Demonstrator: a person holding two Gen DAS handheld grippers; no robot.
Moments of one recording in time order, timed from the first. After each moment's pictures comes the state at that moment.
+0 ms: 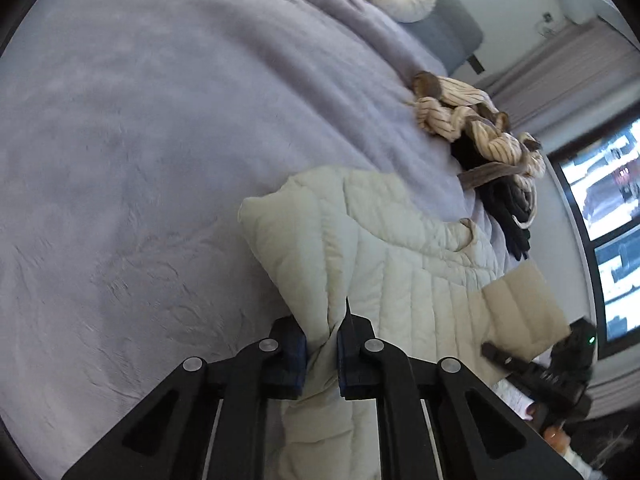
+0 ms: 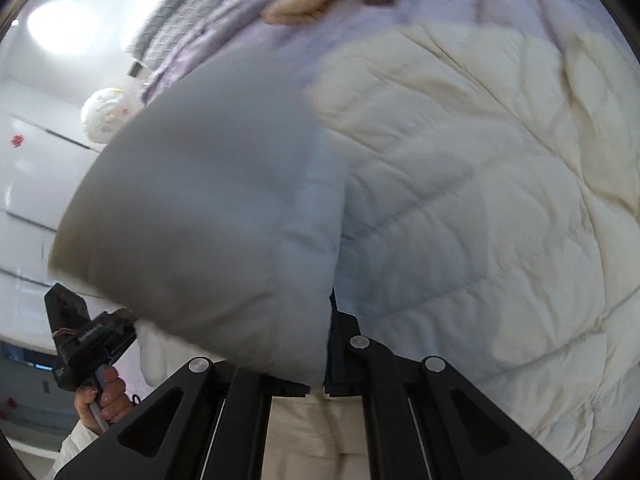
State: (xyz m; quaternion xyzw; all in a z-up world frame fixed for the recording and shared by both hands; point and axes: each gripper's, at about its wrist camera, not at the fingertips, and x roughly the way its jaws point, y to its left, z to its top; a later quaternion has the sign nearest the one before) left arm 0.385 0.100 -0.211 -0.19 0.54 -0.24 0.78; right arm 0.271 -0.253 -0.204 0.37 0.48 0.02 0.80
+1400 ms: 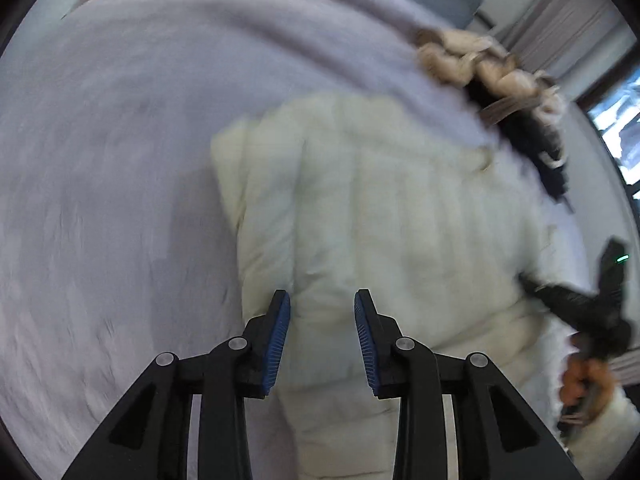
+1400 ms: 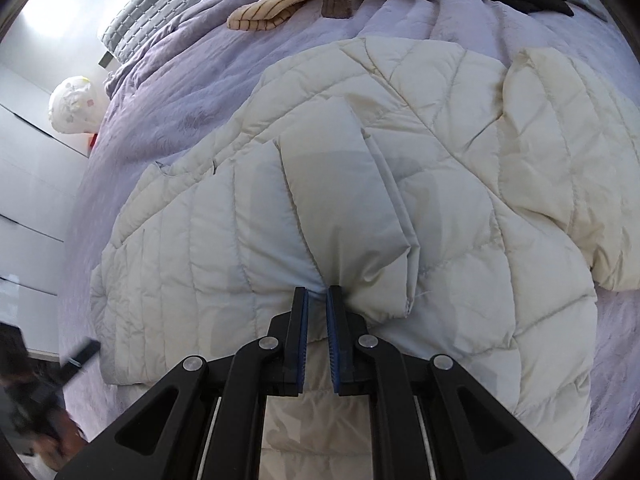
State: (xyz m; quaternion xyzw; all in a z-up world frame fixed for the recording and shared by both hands) left arm 0.309 0.082 -0.220 -0.09 0.57 -0.19 0.79; right arm 0.244 -0.276 -0.229 0.31 0.51 -0.06 0.80
